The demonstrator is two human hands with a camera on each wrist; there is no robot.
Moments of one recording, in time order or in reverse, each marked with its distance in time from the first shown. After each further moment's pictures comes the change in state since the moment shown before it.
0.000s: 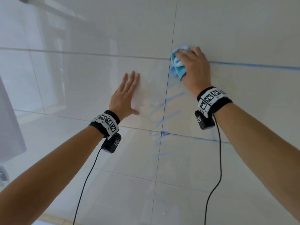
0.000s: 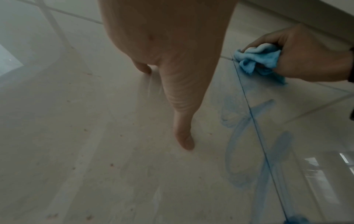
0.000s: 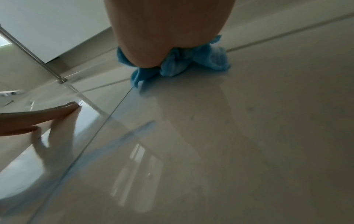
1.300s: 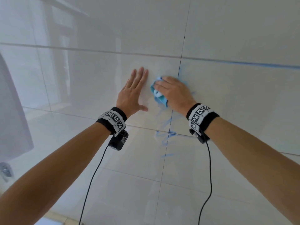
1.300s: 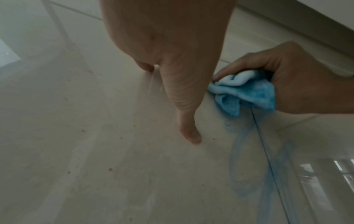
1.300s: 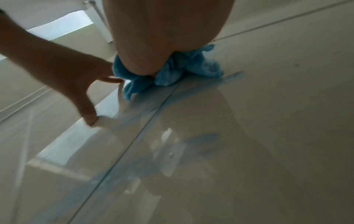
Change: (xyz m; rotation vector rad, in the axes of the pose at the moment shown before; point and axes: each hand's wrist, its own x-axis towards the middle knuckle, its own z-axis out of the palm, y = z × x) left_hand 0.009 -0.011 0.005 -0.067 0.052 0.022; right_hand -0.042 -0.073 0.055 0.041 -0.249 -0.358
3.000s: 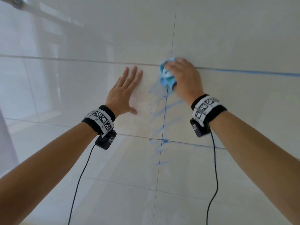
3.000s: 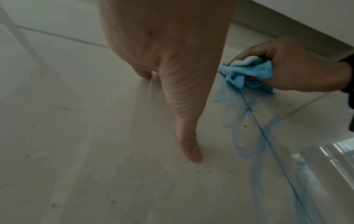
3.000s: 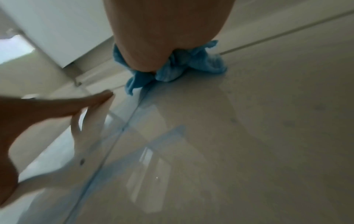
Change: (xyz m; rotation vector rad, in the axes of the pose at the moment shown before) left_hand 0.034 -0.010 -0.019 0.098 -0.089 0.098; right_hand 0.014 0.058 -0.048 0.028 0.176 0.242
